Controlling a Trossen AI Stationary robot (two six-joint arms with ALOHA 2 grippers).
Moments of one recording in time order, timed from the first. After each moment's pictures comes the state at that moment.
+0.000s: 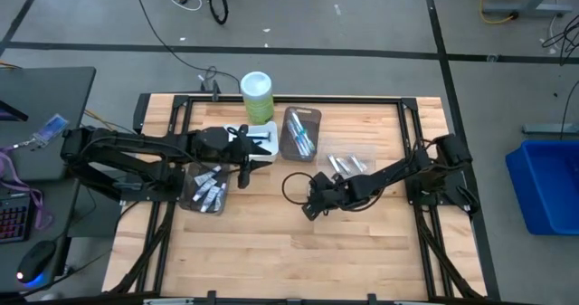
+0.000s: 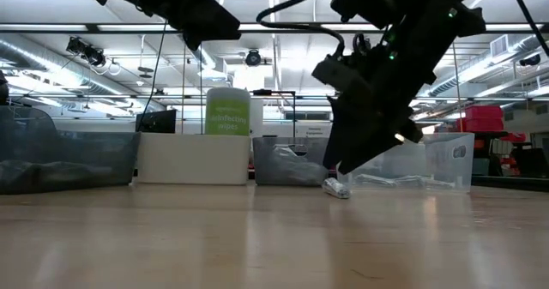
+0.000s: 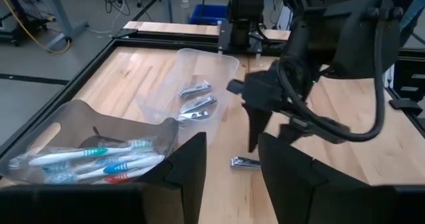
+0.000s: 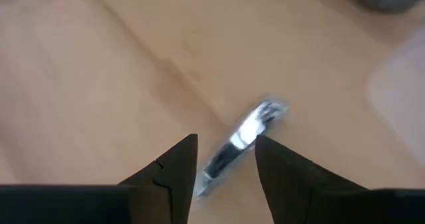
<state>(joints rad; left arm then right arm) 0.05 1.11 0.73 0.05 -0.05 -0.04 0.26 1.79 0.98 -0.26 0.38 0.96</state>
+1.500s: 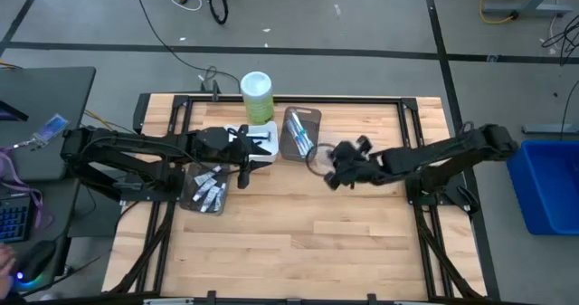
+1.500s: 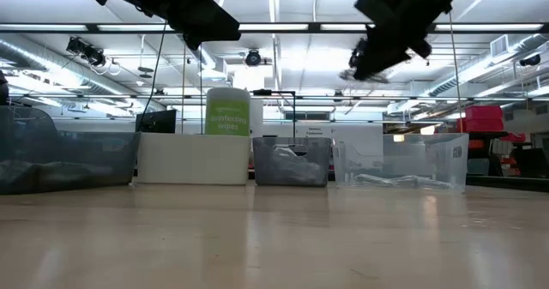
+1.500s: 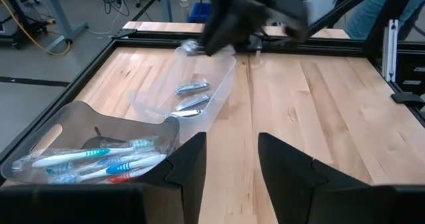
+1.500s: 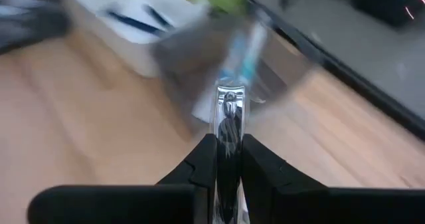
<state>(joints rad) 0.05 1.11 0.73 0.04 -0.05 -0.02 0.19 1.36 0.98 -0.55 0.69 0.62</state>
